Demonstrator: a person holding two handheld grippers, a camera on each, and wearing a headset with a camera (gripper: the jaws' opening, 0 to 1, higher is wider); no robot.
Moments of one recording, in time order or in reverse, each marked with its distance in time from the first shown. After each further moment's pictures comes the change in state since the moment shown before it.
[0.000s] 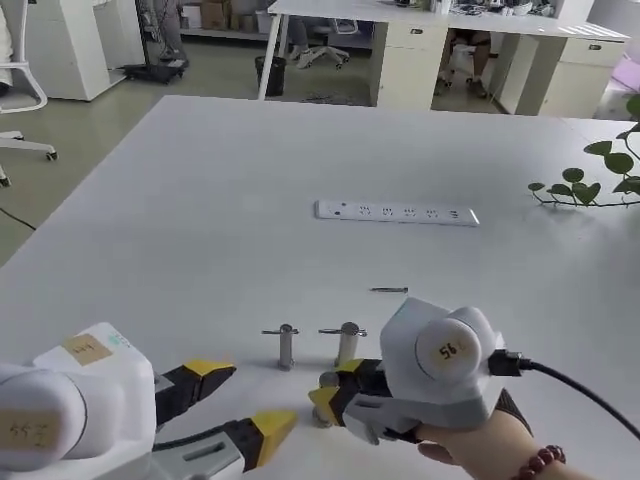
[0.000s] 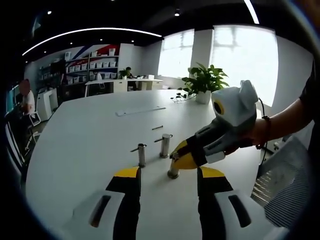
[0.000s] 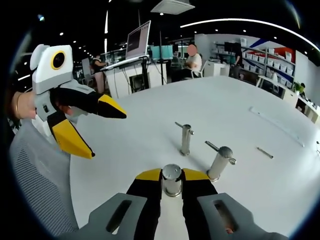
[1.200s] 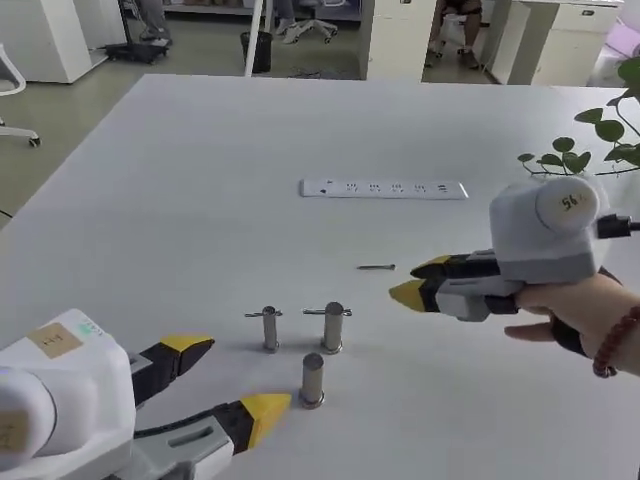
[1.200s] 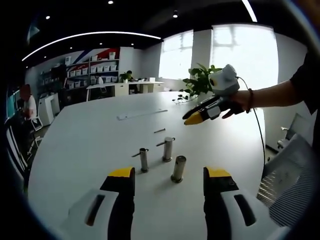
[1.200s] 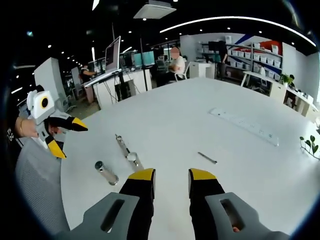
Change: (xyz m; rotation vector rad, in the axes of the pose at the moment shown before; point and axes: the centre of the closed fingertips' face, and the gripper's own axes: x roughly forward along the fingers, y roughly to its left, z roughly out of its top) left arm 0.009 0.003 0.005 0.036 -0.018 0.026; right arm -0.056 -0.129 0.017 0.068 -0.008 -0.067
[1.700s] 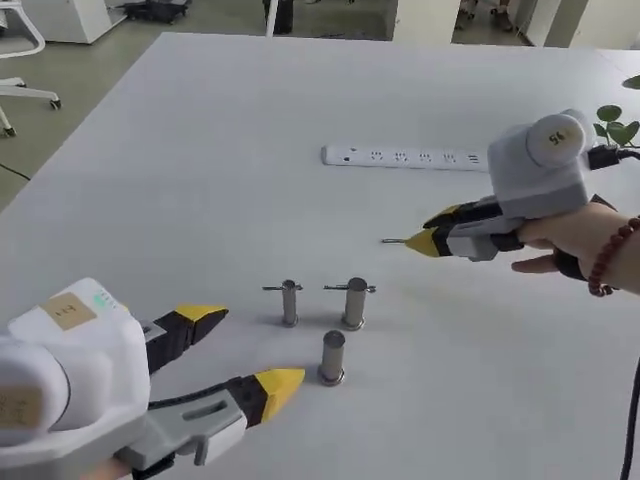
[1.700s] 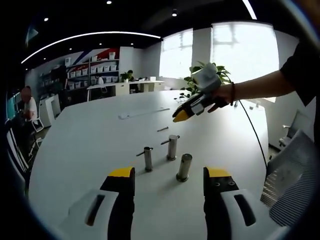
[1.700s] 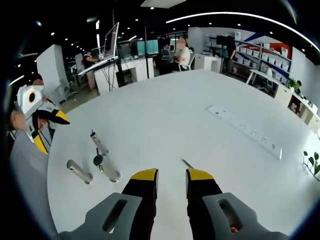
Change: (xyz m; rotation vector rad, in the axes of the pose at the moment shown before) left arm 0.006 0.011 -0.005 0.003 0.004 0.007; right arm 0.044 -0.040 0.004 -0.069 0.091 0.018
